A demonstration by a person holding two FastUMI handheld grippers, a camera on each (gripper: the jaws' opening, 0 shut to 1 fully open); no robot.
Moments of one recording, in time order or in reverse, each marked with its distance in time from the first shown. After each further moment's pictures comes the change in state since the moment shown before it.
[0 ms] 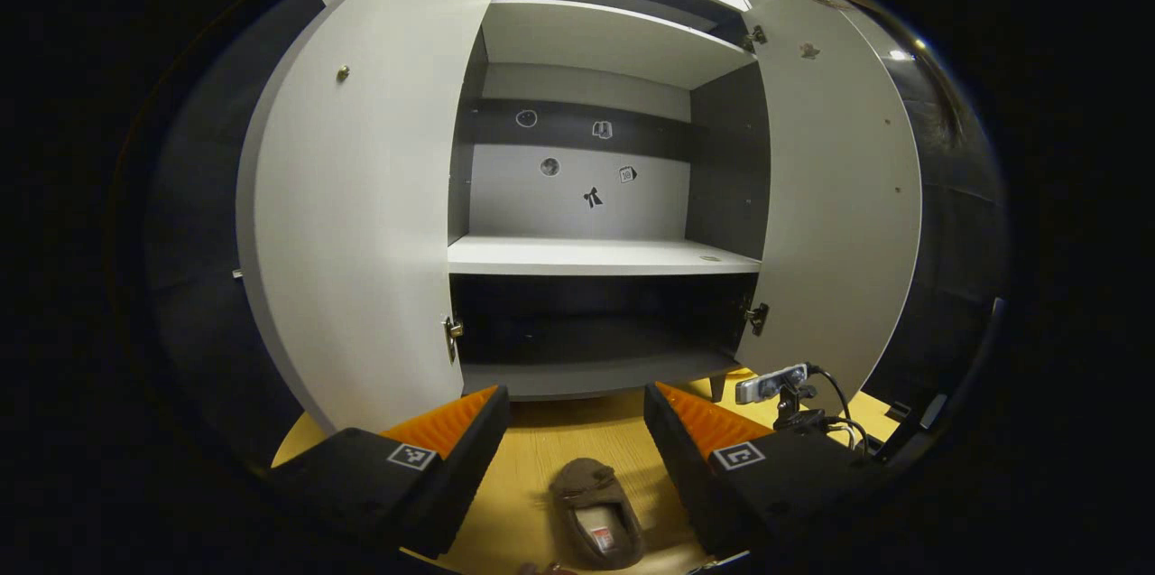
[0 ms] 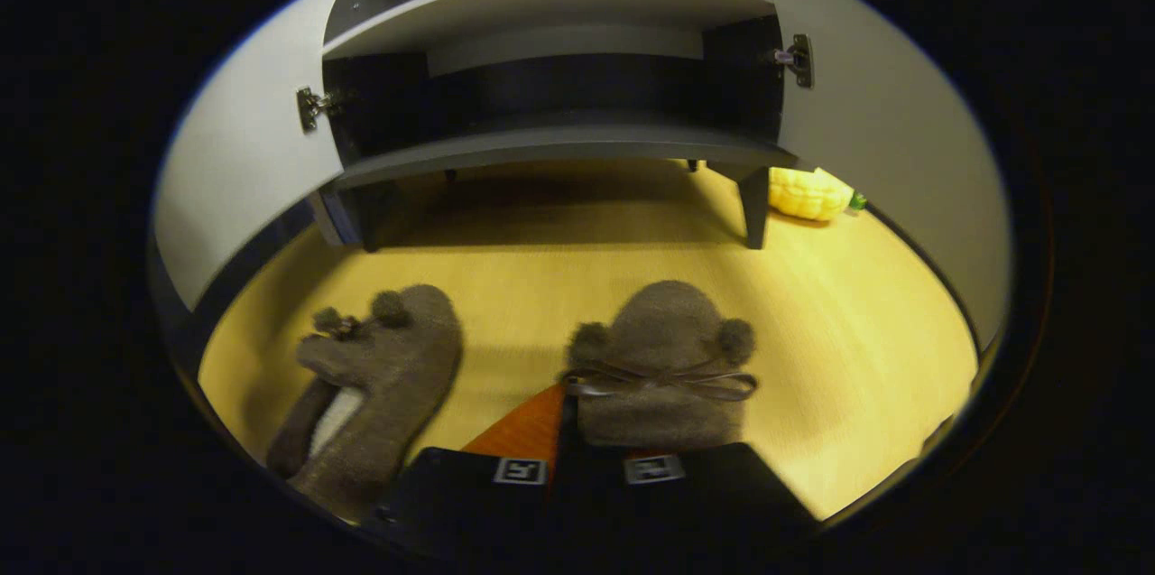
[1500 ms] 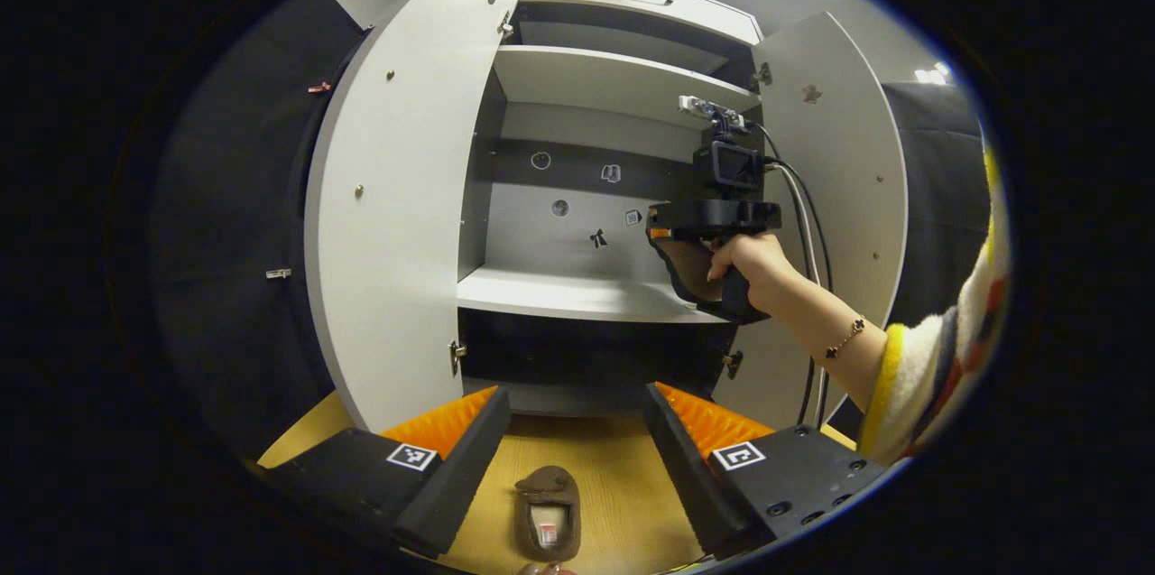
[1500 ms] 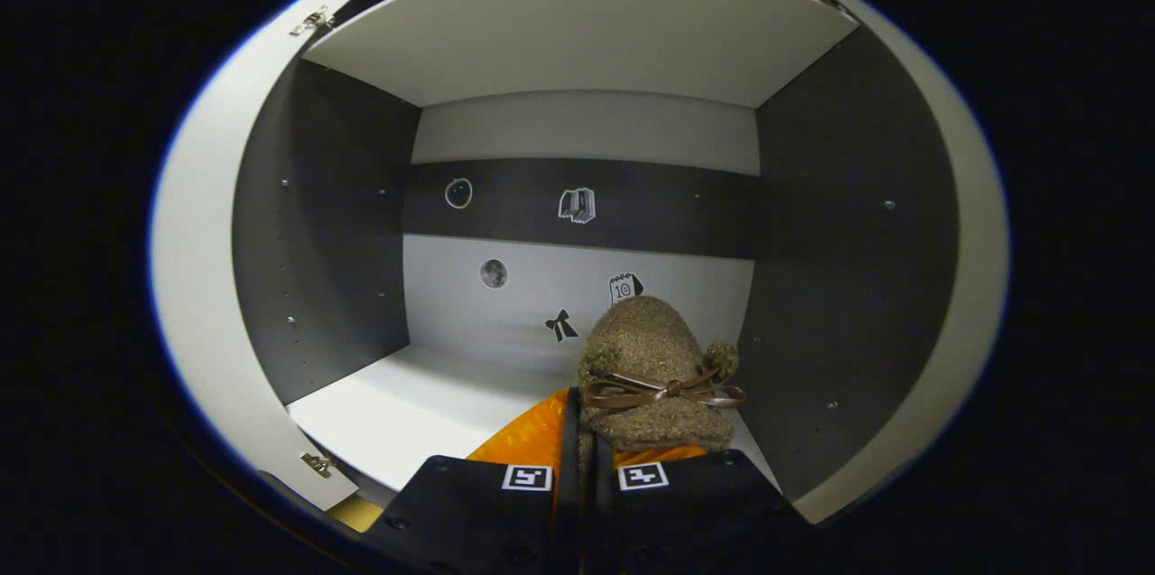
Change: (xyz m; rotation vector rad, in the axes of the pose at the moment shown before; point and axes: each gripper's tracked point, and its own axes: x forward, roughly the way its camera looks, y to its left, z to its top) left arm -0.047 -0.048 0.058 -0.071 -0.077 0.120; right arm -0.019 0.011 0.505 -0.128 -0.526 0.054
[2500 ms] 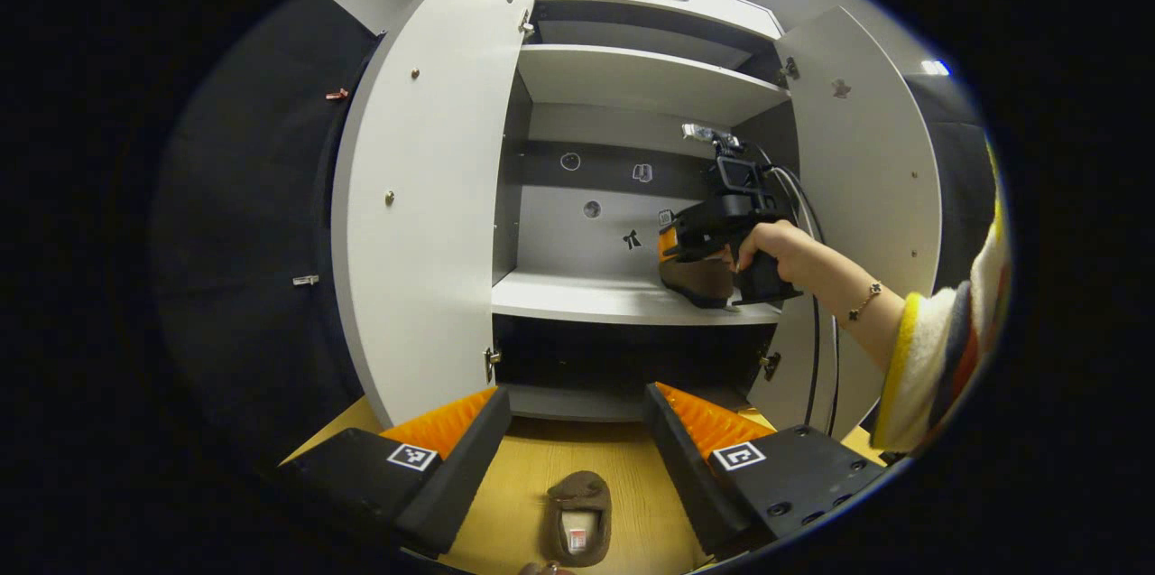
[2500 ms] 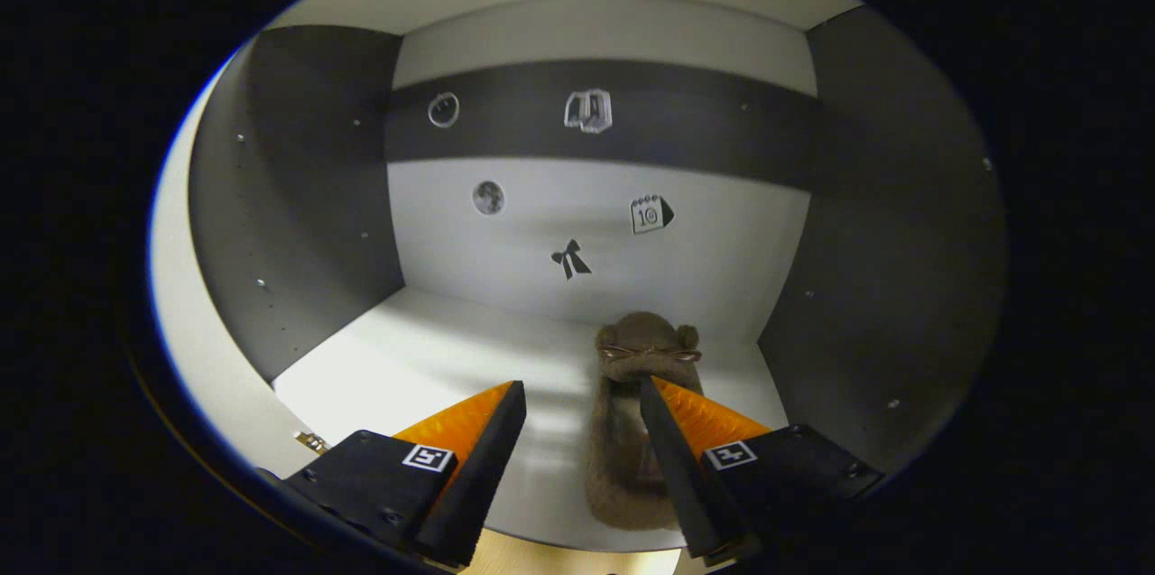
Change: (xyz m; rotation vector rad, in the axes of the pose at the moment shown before) left arm 0.001 0.030 -0.003 0.031 0.008 0.053; right arm 0.000 0.008 -0.025 0.006 0.181 0.084
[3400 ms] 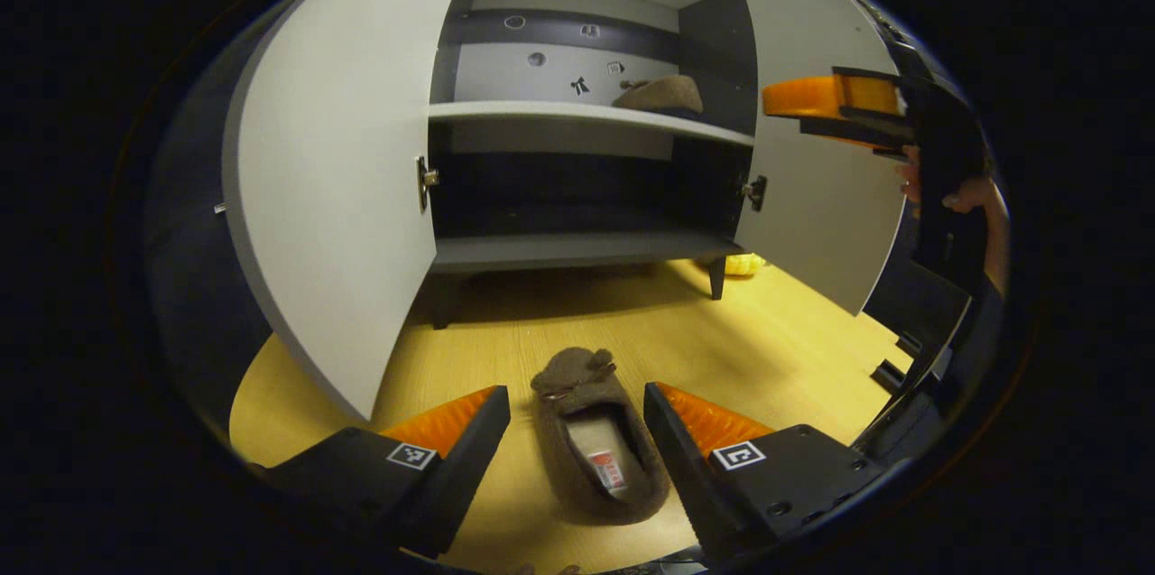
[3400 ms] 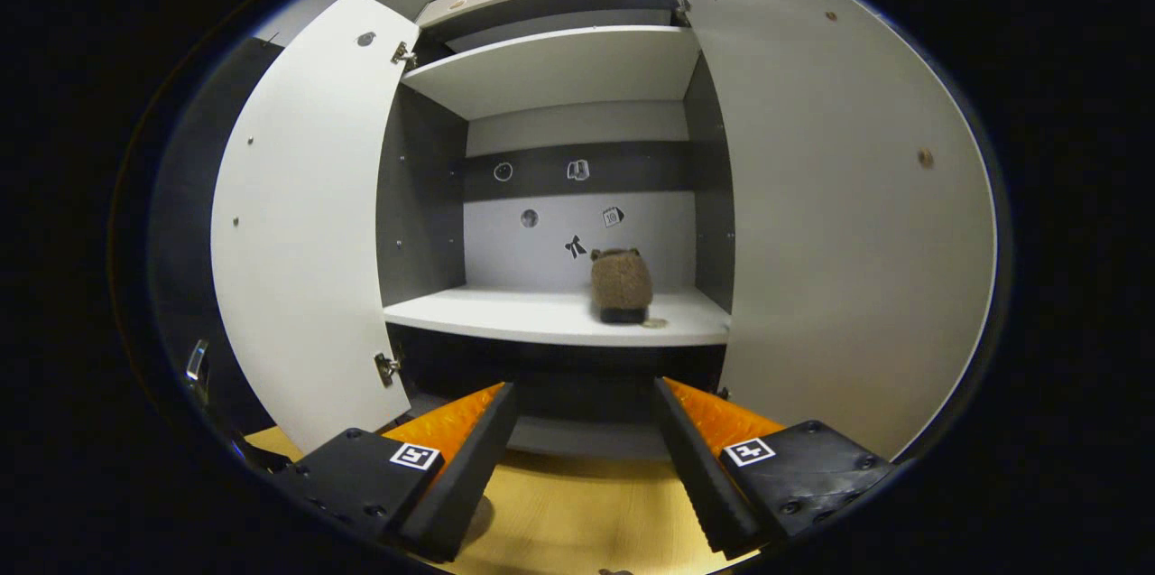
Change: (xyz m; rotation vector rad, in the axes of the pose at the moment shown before) left arm 0.045 0.015 -0.229 0.076 0.328 -0.211; right arm -0.219 0.009 -0.172 0.084 -0.231 -0.027
